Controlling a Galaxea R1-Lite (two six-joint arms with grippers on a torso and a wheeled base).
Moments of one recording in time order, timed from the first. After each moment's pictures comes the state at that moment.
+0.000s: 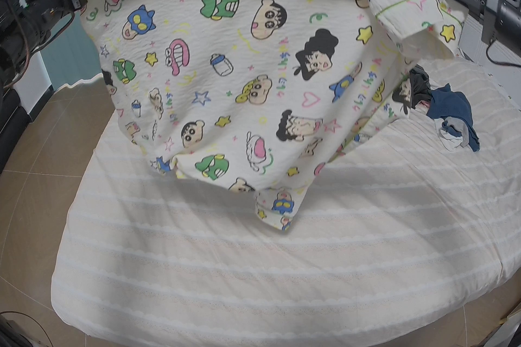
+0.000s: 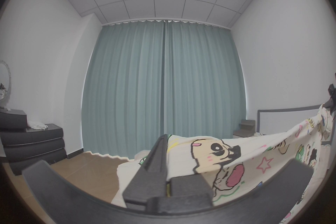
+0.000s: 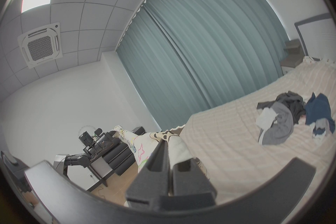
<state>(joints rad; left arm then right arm) -0.09 1.57 -1.37 -0.63 0.09 0.03 0.20 1.44 -1.39 -0.27 0.47 0.49</state>
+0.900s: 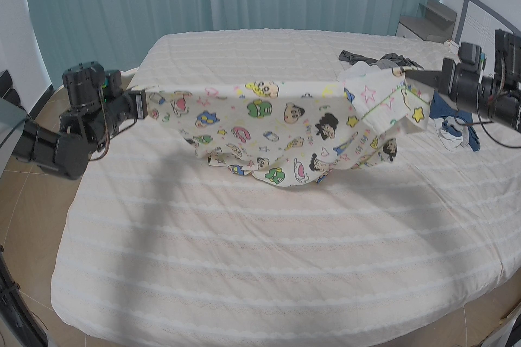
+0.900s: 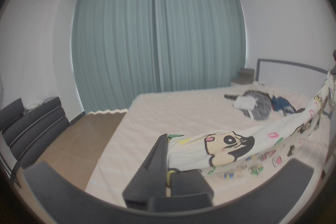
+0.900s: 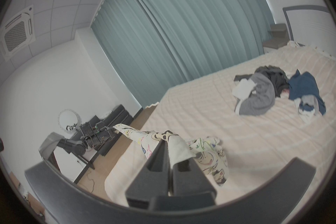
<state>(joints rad) -0.10 1.95 -1.17 -0.75 0.09 0.06 0.15 1.59 -1.15 -0.33 0.44 0.35</state>
